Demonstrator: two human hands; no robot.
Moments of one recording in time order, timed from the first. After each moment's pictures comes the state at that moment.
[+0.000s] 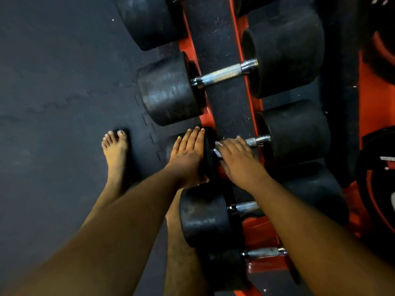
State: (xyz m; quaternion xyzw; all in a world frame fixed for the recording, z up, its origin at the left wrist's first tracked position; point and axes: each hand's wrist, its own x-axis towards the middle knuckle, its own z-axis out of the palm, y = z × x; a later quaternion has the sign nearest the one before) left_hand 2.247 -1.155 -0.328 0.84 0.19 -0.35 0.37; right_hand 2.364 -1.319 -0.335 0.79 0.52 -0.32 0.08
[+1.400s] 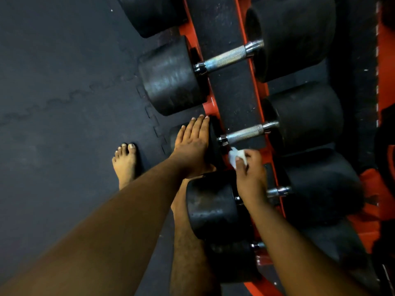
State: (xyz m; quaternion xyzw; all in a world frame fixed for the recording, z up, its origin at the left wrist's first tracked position) left_hand 2.246 -1.156 -0.329 0.84 0.19 -0.33 0.38; right_hand 2.289 -1.344 -0.315 0.92 -0.01 -0.29 -0.26
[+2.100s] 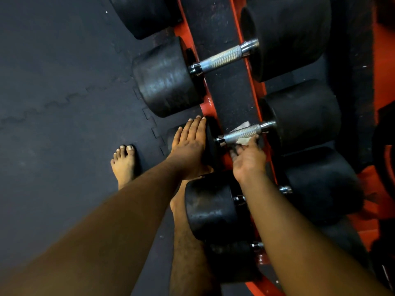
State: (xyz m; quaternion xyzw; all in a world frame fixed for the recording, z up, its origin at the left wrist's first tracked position) left_hand 2.247 -1.154 -0.327 0.84 0.19 -0.34 0.38; right_hand 2.333 -1.294 -0.353 0.59 -0.50 -0.25 -0.58
